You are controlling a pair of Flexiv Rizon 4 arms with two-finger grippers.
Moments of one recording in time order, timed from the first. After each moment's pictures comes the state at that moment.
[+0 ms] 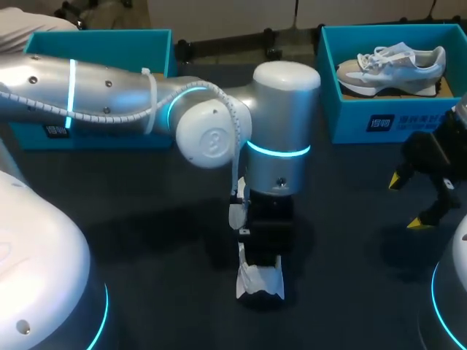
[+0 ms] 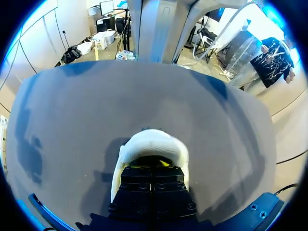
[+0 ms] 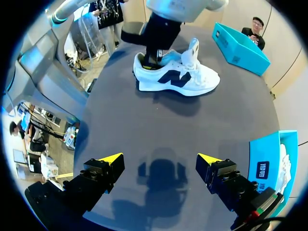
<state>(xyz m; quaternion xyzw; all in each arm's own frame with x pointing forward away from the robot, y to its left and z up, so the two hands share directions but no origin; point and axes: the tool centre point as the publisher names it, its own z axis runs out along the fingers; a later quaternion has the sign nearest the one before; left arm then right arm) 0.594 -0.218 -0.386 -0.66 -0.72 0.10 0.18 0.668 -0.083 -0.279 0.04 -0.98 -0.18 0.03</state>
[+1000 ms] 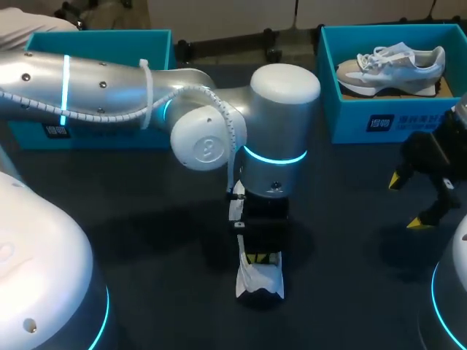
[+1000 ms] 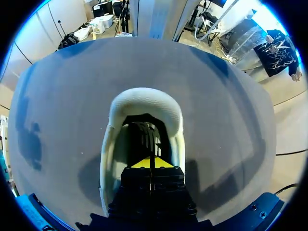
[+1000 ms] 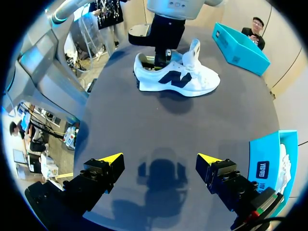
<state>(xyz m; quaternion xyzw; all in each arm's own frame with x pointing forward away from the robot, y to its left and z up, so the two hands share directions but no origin) 0.633 -0.207 -0.387 -0.67 -0.73 0.04 0.12 0.668 -0.084 -0.279 0.04 -0.98 -0.18 0.03</state>
